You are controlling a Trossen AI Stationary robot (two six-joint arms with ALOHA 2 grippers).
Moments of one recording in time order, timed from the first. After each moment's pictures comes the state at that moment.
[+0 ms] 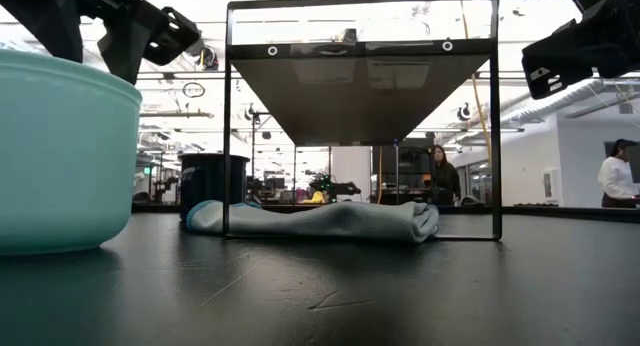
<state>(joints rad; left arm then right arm) -0.43 1.42 1.01 -0.66 0.08 -0.01 0.53 0.60 0.14 0.26 0.36 0.14</state>
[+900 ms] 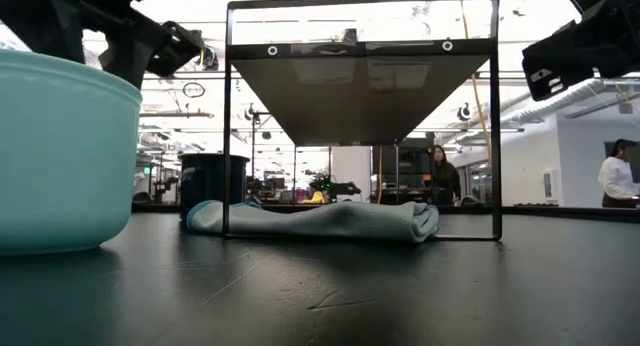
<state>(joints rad) -0.42 1.46 1.01 -0.65 0.06 -0.03 0.53 0.60 0.14 0.26 0.36 0.17</state>
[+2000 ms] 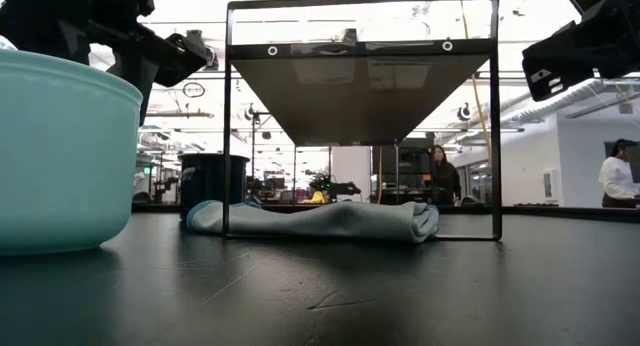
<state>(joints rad) -0.41 1.51 1.01 -0.65 0.05 0.00 0.53 0.60 0.14 0.26 0.36 0.17</state>
